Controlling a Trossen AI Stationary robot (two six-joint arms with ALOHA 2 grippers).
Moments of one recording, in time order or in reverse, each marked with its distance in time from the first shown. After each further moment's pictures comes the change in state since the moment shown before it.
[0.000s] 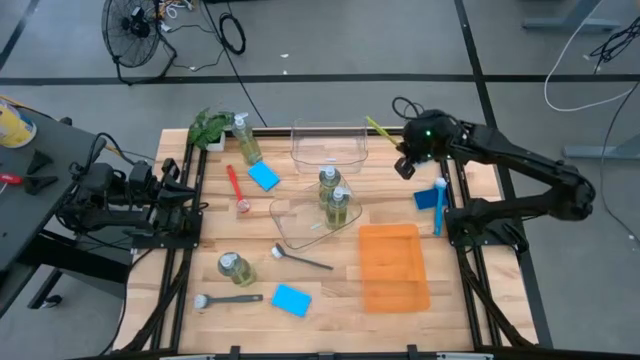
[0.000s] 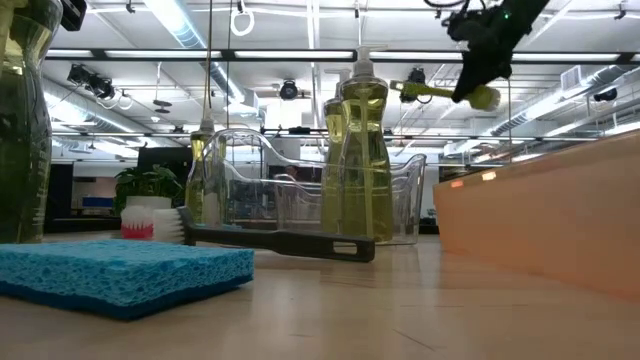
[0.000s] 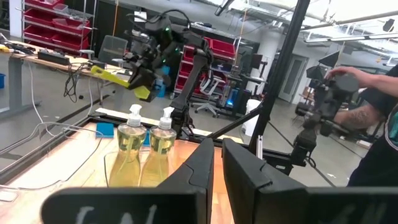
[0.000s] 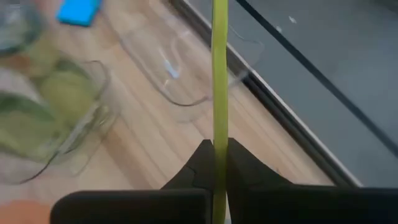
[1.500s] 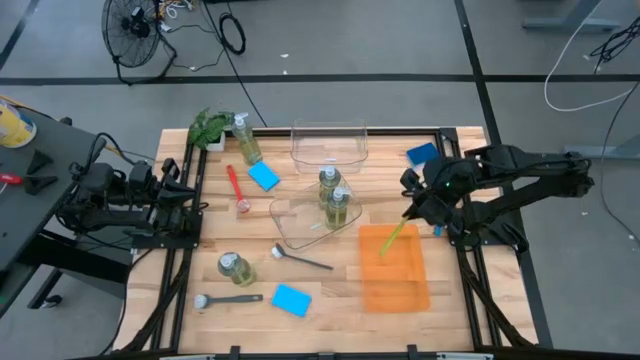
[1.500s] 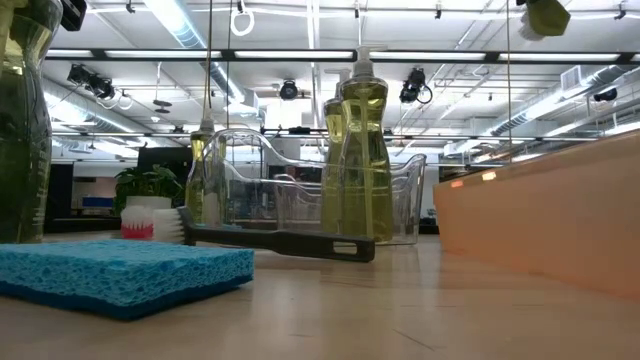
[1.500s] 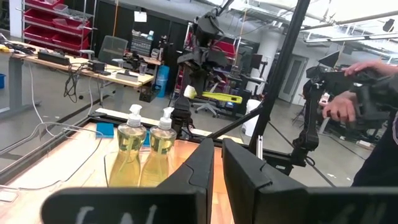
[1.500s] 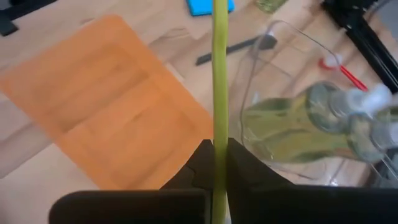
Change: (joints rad) left arm 0.000 0.000 0.000 0.000 0.000 0.000; right arm 0.568 -0.011 0.172 -0.280 -0.330 -0.834
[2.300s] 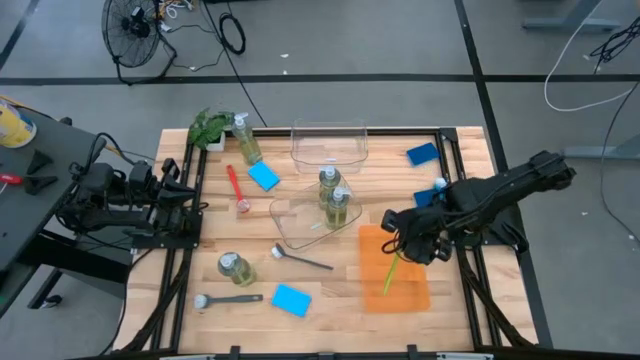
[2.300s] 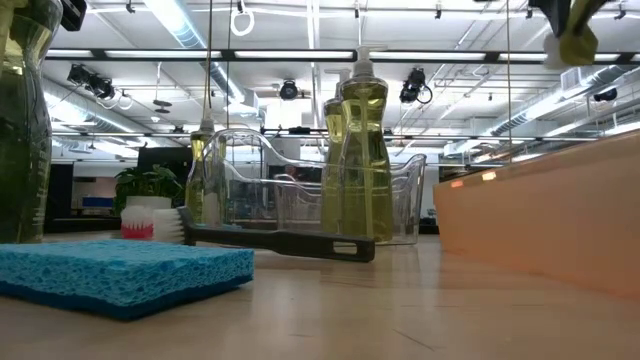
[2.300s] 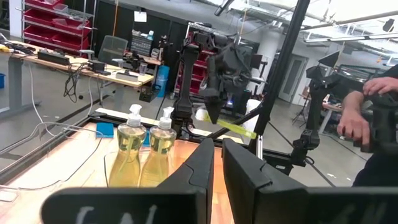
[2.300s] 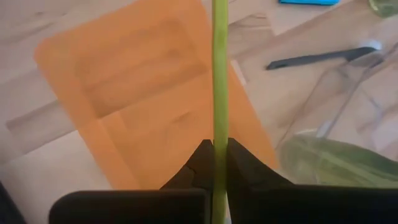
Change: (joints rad) left arm 0.000 0.000 0.000 0.000 0.000 0.000; right arm 0.252 0.206 -0.081 0.066 0.060 -0.007
